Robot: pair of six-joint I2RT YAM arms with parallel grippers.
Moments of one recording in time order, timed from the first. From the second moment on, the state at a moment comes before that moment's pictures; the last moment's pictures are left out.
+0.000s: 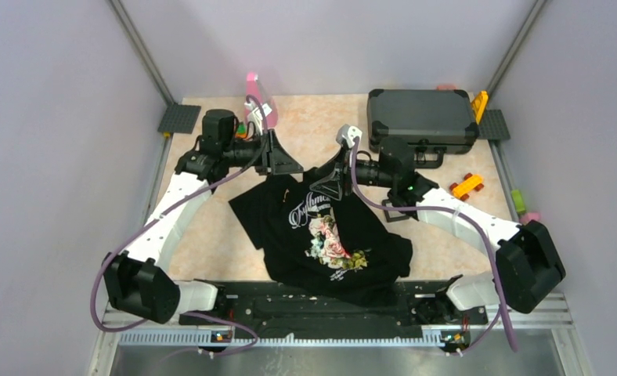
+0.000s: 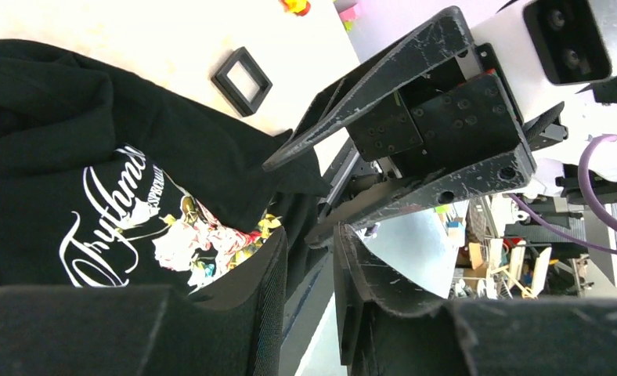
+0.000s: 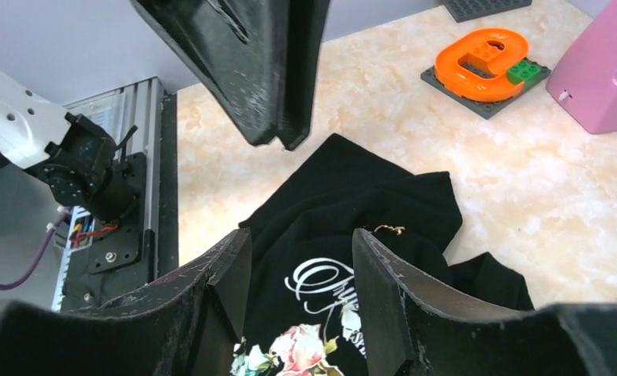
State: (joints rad) left arm -0.27 1.32 1.22 -0.43 0.93 -0.51; right arm 0.64 1.36 0.92 0.33 -0.71 0.08
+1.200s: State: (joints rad) left arm -0.39 1.54 1.02 -0.43 0.08 -0.44; right arm 0.64 1.39 0.75 0.26 -0.41 0.23
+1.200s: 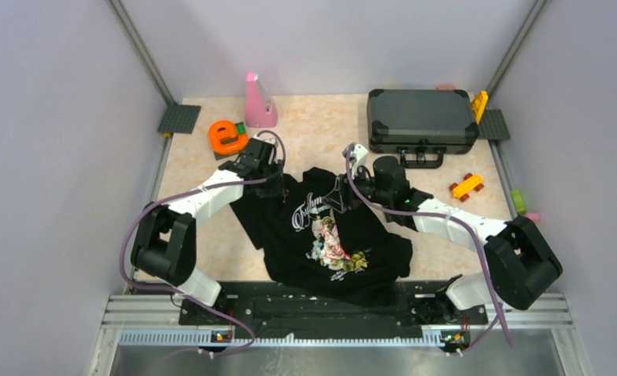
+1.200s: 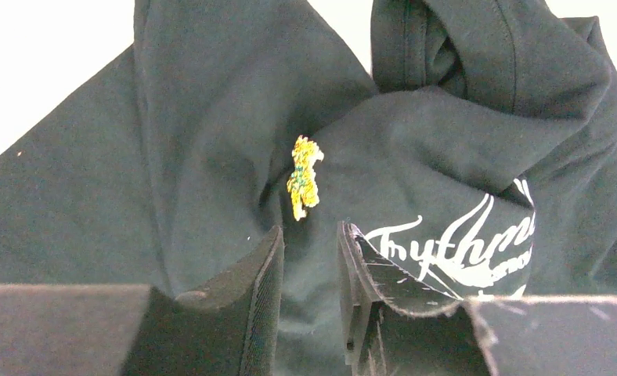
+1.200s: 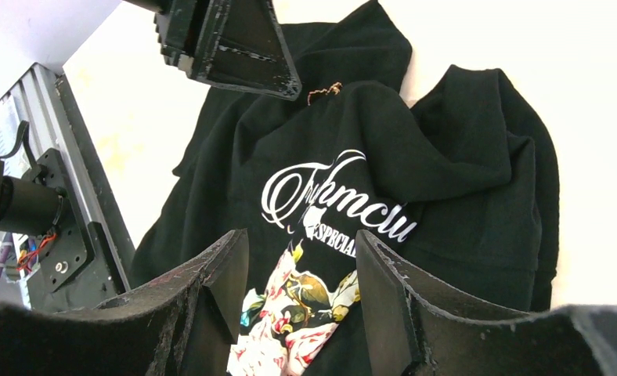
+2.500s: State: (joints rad) left arm -0.43 1.70 1.16 -0.51 -0.02 -0.37; right arm 0.64 1.43 0.75 0.27 -0.46 0.23
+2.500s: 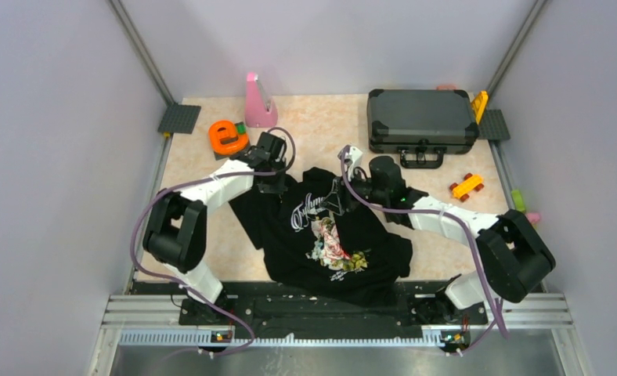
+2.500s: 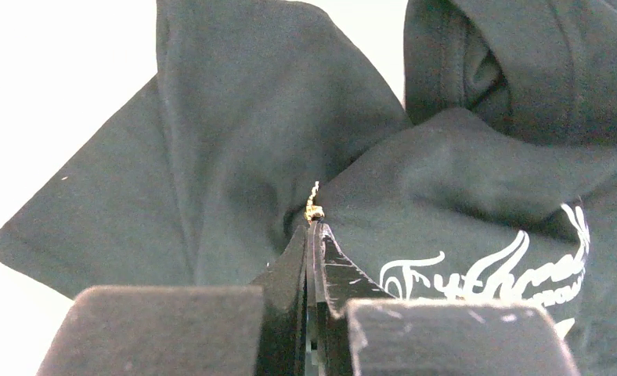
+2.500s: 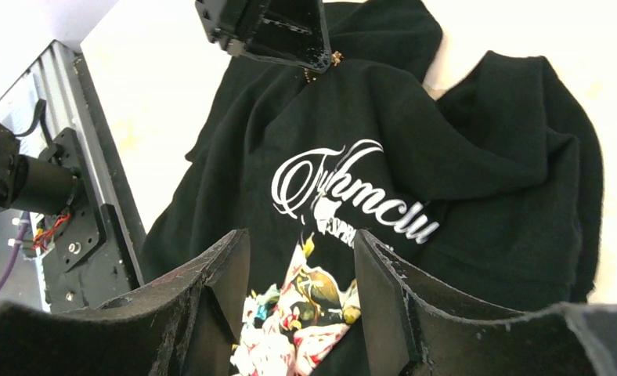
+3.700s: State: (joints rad) left arm -0.45 1.04 0.93 -0.13 0.36 -0.30; right arm 0.64 1.38 0.71 0.76 -0.64 0.31
